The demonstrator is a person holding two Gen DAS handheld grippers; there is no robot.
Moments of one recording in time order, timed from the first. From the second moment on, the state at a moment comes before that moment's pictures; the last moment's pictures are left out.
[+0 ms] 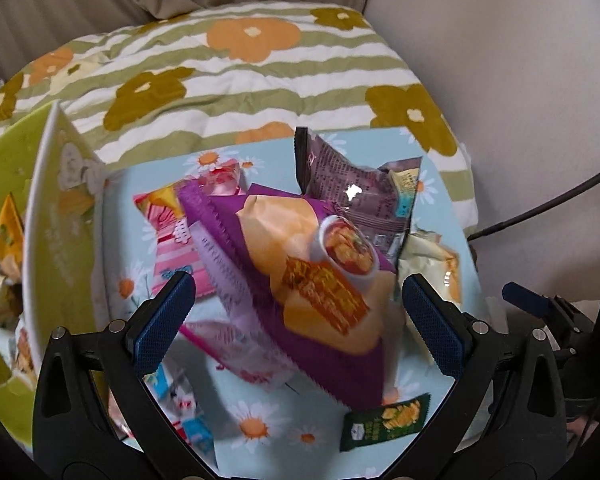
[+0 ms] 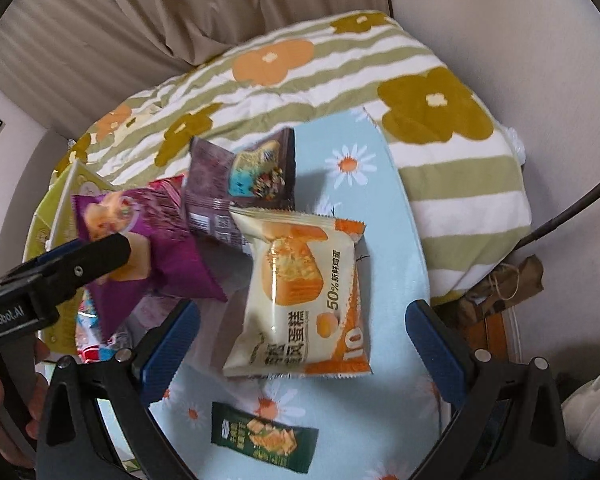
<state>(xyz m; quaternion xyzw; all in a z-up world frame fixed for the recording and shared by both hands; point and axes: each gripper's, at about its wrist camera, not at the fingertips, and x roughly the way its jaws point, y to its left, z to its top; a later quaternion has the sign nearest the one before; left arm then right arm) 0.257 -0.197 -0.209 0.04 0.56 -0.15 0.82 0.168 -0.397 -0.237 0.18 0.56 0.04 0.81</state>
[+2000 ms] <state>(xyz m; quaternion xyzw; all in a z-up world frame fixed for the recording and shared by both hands) 0.176 -0.124 -0.092 -0.02 0.45 -0.09 0.89 0.167 -0.342 -0.142 0.11 0.49 0.17 0.85</state>
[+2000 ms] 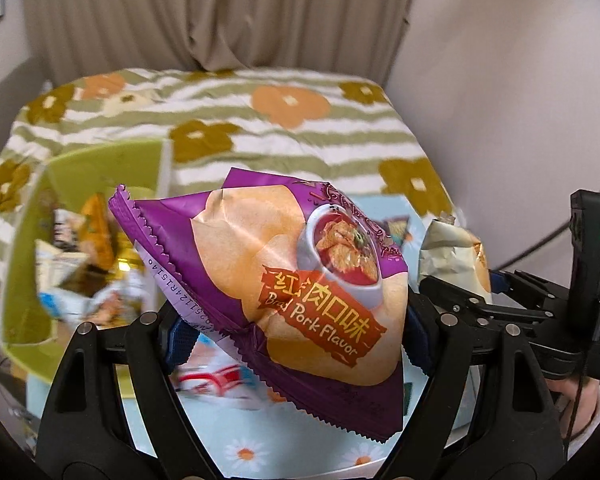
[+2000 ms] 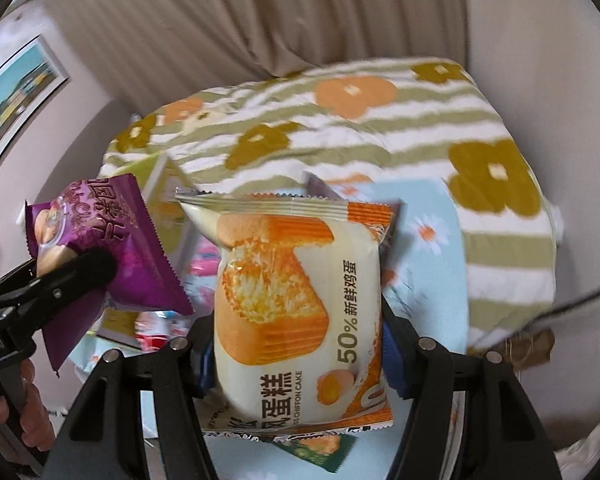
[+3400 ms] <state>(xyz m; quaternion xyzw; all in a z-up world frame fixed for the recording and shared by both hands) 0.325 0.163 -0.129 -0.05 0.49 -0.10 0.86 0.275 -0.075 -0.136 0.11 0.52 0.15 0.84</state>
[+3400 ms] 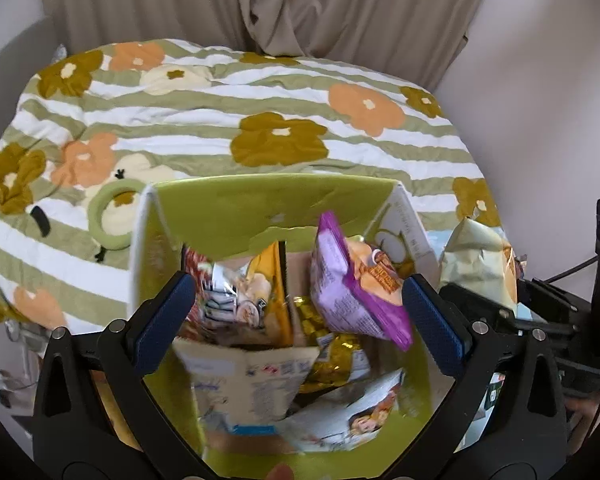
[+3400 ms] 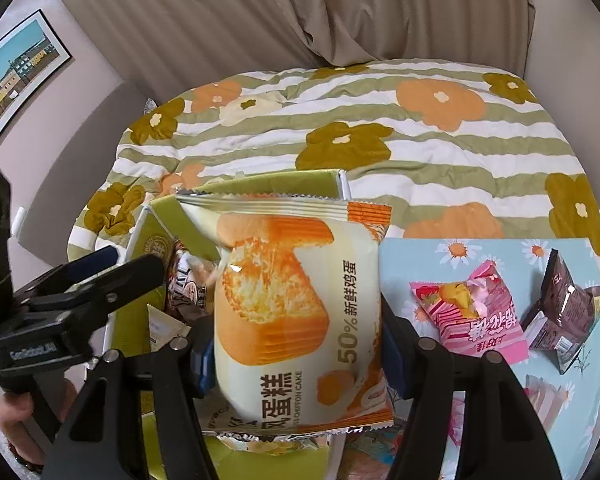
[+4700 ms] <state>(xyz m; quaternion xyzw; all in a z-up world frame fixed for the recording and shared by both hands) 0.277 0.236 -0.143 -0.06 0.51 -0.03 0.86 0.289 -0.002 -0.128 0.05 0.49 0.21 0.85</state>
